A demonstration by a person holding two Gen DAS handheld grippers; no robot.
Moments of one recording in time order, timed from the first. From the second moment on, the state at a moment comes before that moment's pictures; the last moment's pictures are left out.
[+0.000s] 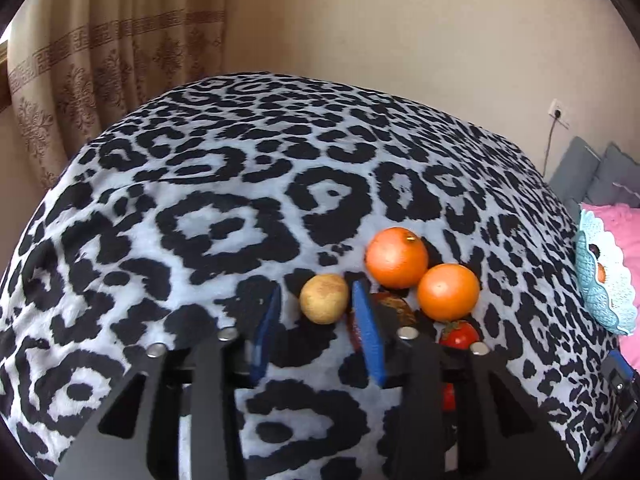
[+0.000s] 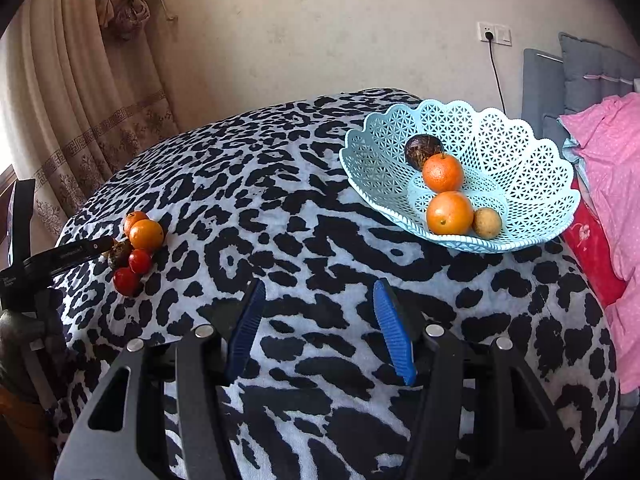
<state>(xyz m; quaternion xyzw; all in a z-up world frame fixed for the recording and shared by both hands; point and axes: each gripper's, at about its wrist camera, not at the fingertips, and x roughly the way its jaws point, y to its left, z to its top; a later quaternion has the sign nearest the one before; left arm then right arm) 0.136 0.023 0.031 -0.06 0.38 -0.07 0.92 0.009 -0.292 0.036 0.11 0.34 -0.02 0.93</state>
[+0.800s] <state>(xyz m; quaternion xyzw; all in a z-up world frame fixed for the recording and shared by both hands) 0.110 0.074 0.040 -0.18 0.32 -0.07 0.93 0.052 -0.181 0.042 0.09 0.40 0.14 0.90</state>
